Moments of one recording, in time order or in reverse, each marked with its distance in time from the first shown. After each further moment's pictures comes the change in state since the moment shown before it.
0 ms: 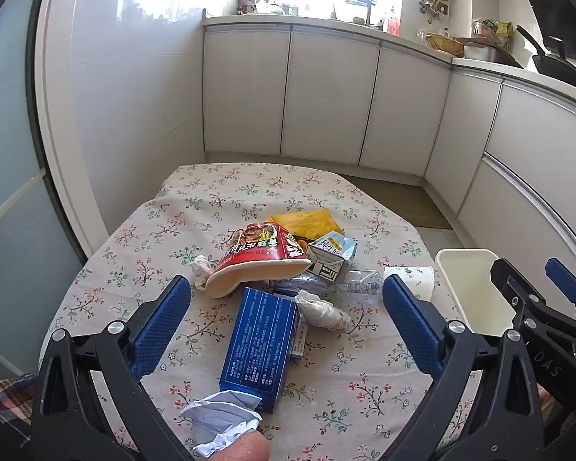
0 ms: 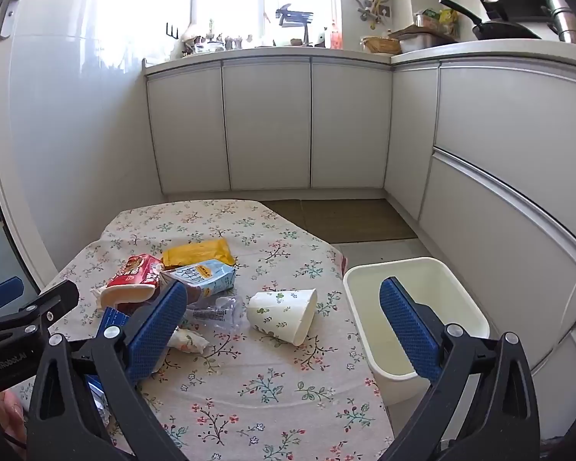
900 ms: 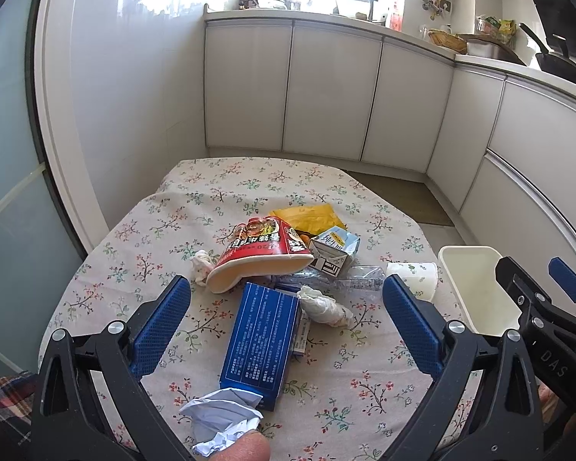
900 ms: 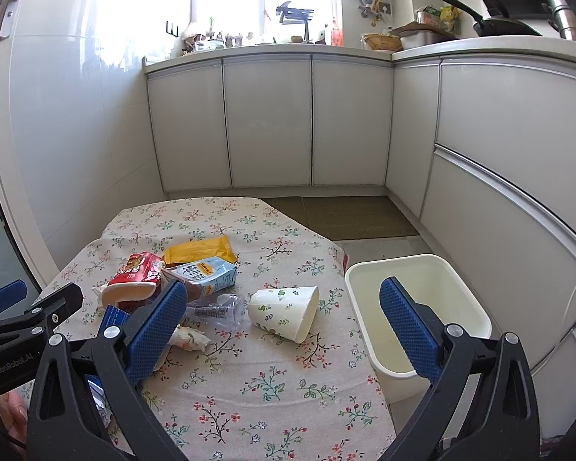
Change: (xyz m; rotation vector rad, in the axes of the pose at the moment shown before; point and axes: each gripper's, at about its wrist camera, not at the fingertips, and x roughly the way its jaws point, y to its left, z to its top) left arm 0.014 0.007 -0.013 0.004 0.003 0.002; right arm 0.003 0.000 -0.001 0.005 0.012 0.006
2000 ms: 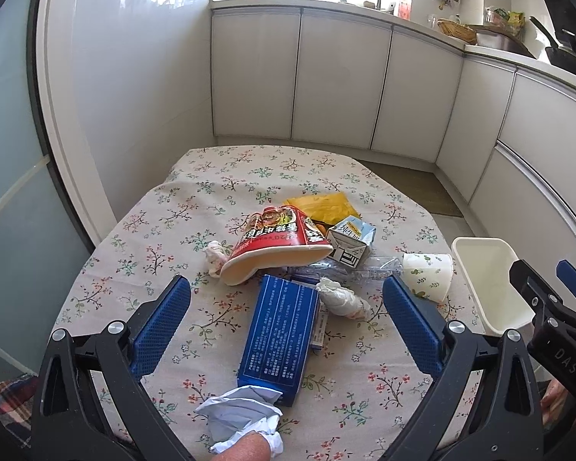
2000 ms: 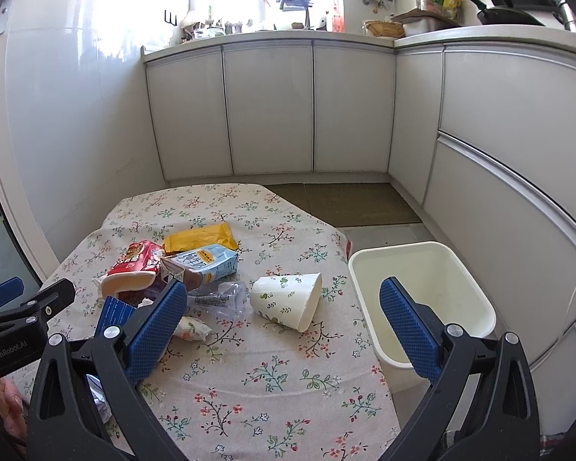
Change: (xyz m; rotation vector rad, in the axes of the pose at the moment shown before) left arm 0.000 0.011 0.009 -0.013 0.000 0.016; right arm 0.010 -0.002 0.000 0.011 0.065 0.018
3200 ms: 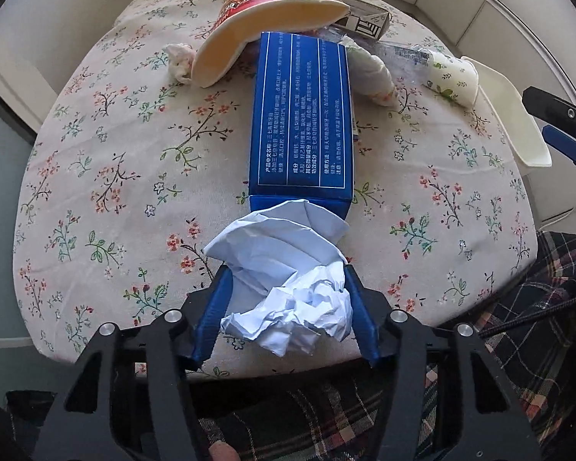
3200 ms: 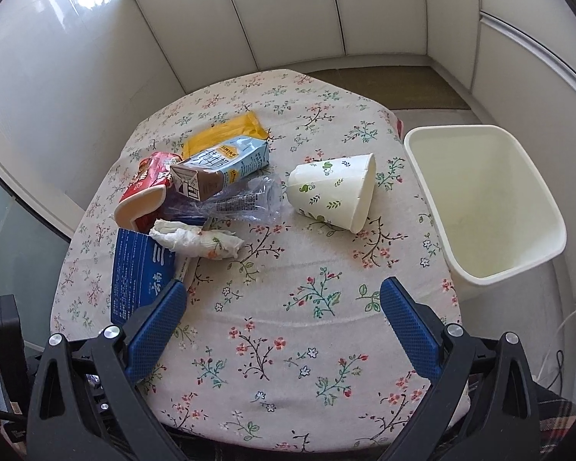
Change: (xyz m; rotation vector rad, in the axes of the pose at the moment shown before) left arm 0.058 0.038 -0.093 0.160 0.665 -0.098; right arm 0.067 -0.002 -0.027 0.116 0.439 0.173
